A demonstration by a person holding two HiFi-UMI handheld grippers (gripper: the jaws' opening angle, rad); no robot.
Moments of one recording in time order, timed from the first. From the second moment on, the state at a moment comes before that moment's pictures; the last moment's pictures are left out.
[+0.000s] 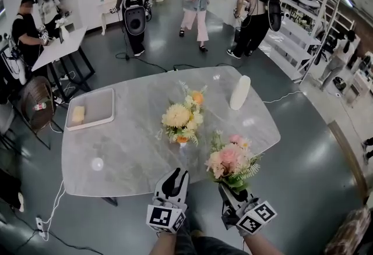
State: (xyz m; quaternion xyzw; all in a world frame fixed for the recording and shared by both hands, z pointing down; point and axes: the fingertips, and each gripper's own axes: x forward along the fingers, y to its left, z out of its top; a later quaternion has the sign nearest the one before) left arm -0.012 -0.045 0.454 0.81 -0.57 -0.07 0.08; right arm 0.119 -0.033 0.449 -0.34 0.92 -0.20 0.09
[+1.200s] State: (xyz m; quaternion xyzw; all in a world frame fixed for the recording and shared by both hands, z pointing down) left arm -0.022 -0.137 0.430 0.81 -0.58 -0.06 0.00; right arm 0.108 -0.093 0.474 -0.38 0.90 -0.19 0.07
